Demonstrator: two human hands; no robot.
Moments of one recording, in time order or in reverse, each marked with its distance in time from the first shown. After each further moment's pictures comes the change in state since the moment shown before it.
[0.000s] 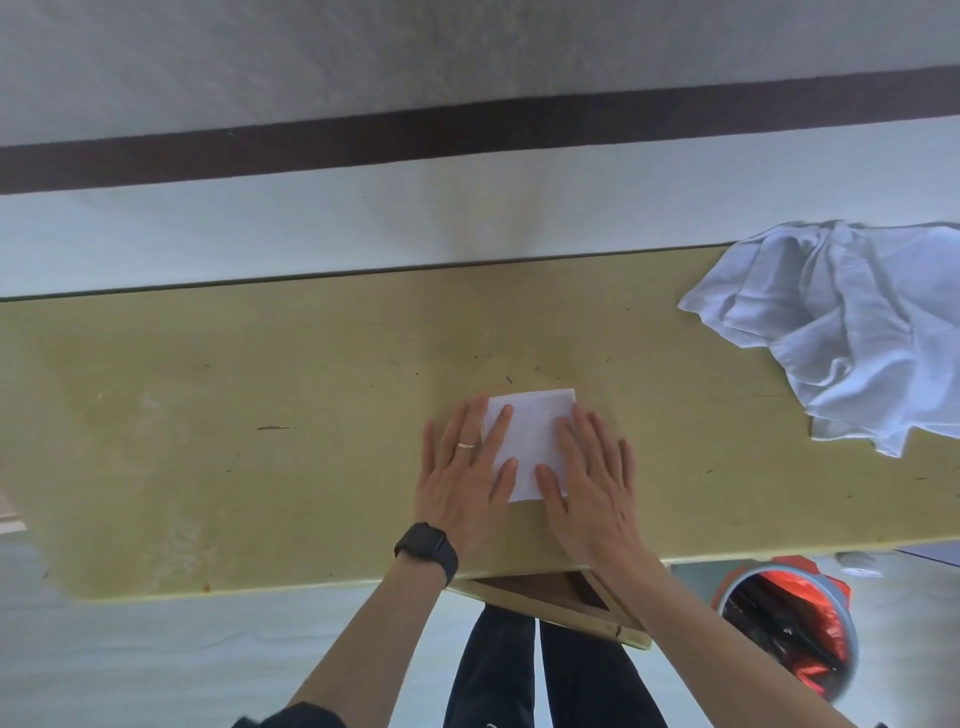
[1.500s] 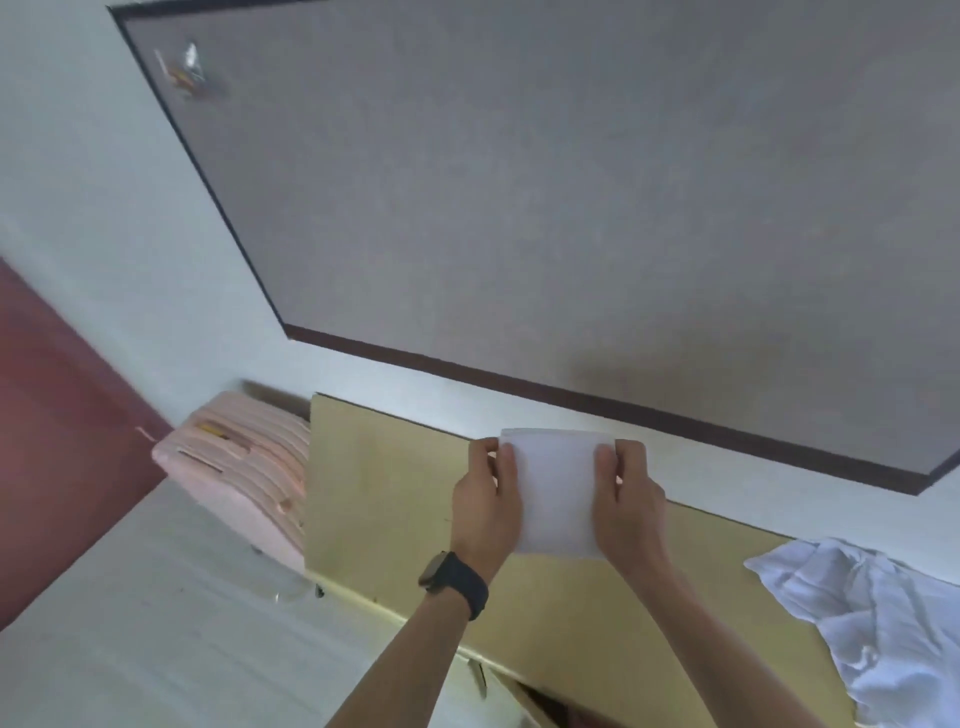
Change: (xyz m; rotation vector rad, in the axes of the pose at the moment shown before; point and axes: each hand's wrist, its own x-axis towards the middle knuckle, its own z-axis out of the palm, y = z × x) left_hand -0.126 0.073 -0.323 -0.797 0.731 -0.454; right_hand -0.052 -0.210 -0.273 0.638 0.241 -0.325
